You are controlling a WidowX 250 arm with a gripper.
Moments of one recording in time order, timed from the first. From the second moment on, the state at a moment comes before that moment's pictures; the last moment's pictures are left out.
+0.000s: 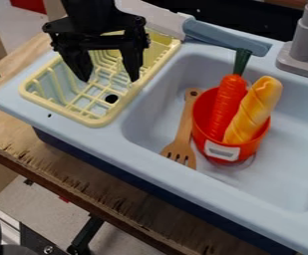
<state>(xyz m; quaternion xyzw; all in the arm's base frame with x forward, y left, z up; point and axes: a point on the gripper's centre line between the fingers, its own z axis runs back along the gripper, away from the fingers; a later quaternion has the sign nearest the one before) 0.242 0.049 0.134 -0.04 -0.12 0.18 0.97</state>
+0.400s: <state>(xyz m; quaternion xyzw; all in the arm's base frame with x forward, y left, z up) 0.239 0.032 0.129 -0.03 -0.10 0.22 0.97</state>
